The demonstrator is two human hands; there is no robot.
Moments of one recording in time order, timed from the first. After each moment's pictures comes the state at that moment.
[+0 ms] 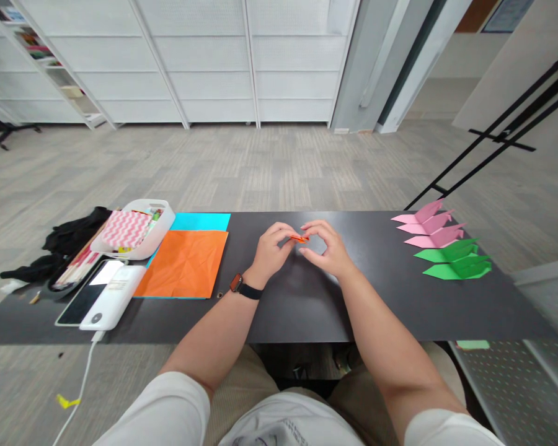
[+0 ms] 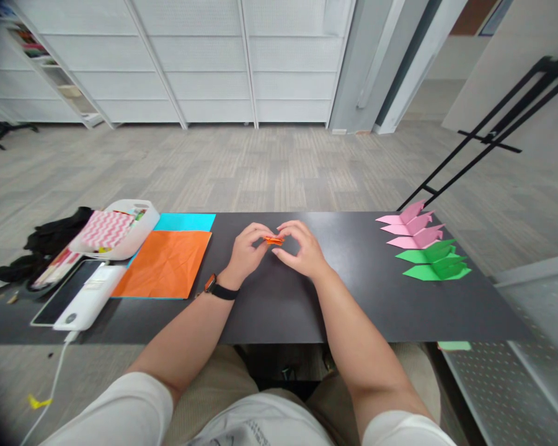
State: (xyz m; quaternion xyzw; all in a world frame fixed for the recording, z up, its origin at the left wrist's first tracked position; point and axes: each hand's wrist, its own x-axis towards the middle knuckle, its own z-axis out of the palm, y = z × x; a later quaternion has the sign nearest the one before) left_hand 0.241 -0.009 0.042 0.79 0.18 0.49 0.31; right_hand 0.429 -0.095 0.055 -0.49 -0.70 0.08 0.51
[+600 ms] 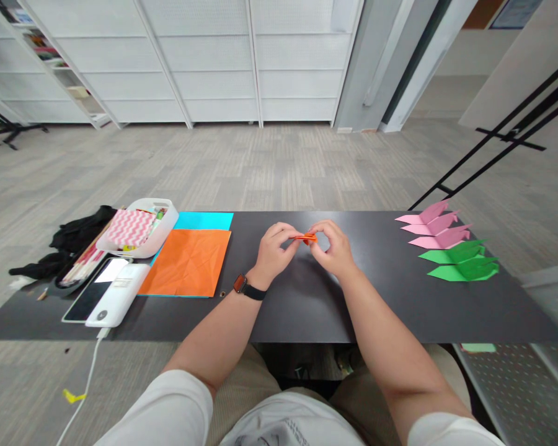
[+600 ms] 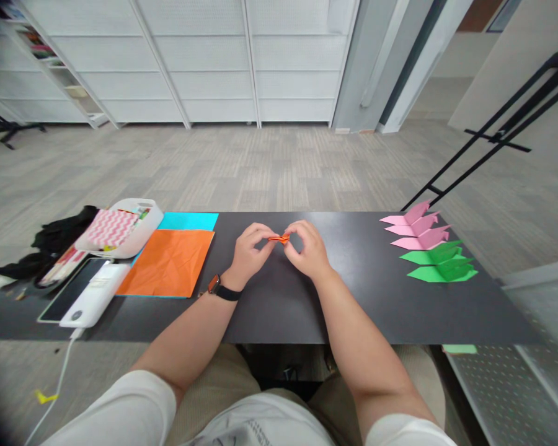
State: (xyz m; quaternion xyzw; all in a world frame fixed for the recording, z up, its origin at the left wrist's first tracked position) left_hand 0.242 -0.012 0.039 0.80 0.19 0.52 0.25; right_hand 0.424 -0.095 0.056 -0.53 -0.68 0.01 0.51
